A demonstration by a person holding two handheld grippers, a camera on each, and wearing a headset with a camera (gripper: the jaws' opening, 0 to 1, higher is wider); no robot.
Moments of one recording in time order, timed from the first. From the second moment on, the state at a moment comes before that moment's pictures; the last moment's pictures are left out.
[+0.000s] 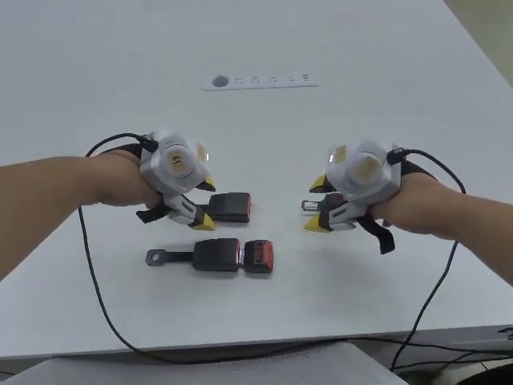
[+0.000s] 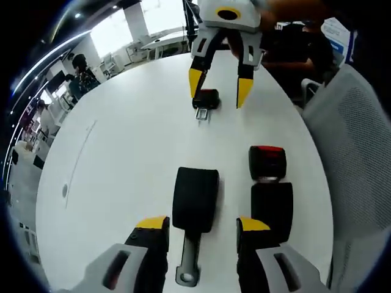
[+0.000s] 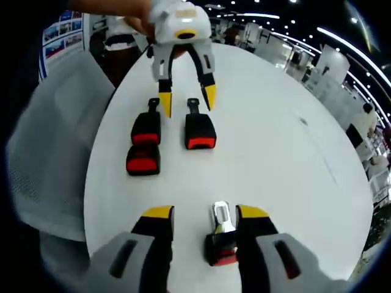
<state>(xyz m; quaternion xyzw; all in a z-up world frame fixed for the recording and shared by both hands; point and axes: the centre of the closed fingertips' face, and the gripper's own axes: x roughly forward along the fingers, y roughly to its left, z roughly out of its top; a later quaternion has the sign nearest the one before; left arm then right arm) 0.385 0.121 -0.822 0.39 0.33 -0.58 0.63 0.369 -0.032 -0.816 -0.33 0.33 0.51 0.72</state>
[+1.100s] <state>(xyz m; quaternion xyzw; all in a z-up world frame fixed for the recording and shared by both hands) 0.396 0.119 -0.848 0.42 0.36 -0.60 0.58 0.374 -0.068 -0.840 -0.37 0.37 0.55 0.65</state>
